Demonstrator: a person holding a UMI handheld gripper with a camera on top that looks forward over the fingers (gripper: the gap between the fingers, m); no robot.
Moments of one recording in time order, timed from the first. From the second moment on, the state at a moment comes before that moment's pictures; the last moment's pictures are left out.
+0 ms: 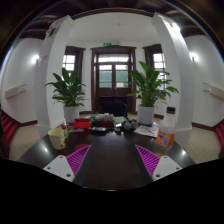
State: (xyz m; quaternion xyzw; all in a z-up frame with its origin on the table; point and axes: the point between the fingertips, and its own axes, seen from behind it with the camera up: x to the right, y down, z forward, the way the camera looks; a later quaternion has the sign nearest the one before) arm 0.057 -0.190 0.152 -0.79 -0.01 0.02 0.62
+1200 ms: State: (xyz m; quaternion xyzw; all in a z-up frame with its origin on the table) arm 0.234 -0.090 0.123 -0.74 0.03 -0.07 0.66
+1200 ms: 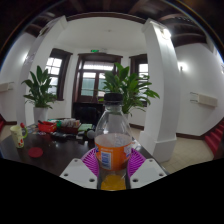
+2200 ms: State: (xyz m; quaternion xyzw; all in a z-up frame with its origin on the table) arm -0.112 0.025 0.169 -0.44 -0.61 -0.51 0.42
